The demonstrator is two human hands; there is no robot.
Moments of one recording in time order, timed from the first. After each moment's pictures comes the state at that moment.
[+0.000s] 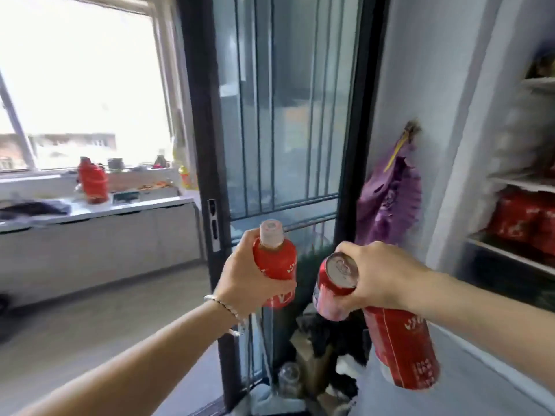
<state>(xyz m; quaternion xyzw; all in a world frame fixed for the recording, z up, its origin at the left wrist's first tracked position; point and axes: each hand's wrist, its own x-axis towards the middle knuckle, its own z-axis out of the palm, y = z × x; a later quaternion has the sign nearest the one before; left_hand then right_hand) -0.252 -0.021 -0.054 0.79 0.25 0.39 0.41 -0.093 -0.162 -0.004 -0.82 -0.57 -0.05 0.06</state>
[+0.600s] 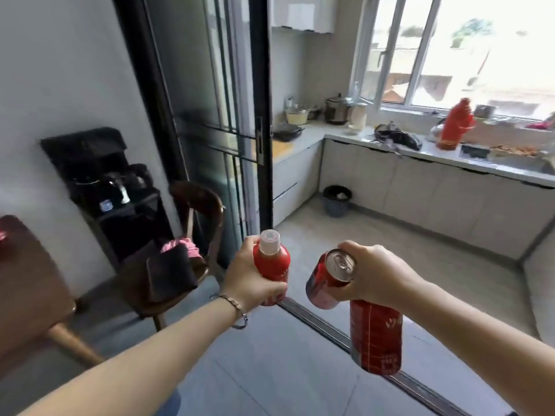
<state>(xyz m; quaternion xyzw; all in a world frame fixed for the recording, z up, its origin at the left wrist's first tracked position) -0.878 -0.033 -0.176 0.48 0.71 0.48 0.19 -0.678 0.059 -0.120 -0.44 -0.89 0.14 0.05</state>
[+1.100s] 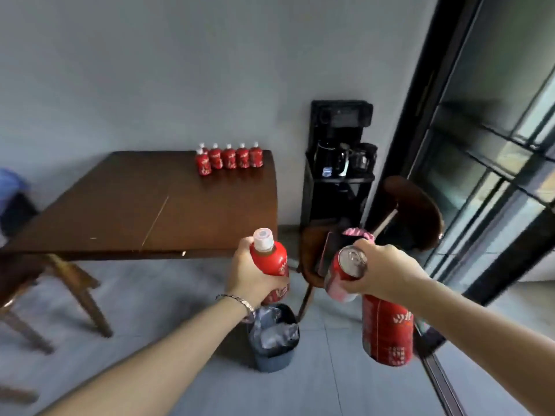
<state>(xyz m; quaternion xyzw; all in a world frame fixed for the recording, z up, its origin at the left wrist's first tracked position) -1.089 -0.220 -0.222 0.02 0.84 0.54 -0.03 -1.038 0.002 -0.163 -0.07 -0.99 0.13 -0.03</state>
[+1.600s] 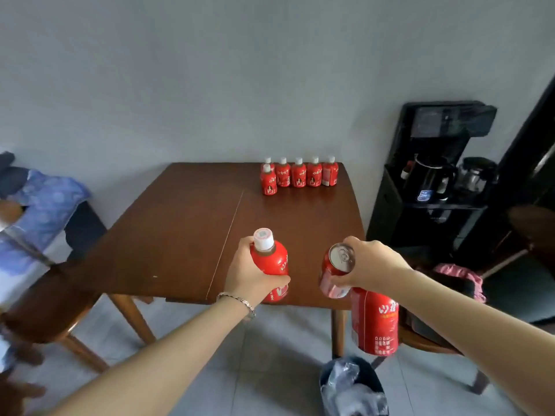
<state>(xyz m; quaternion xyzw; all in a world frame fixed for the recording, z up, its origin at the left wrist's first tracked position) -1.327 -0.427 -0.237 -0.05 0.86 0.51 -0.05 -1.341 -0.202 -0.209 0.02 -0.98 0.16 -0.09</state>
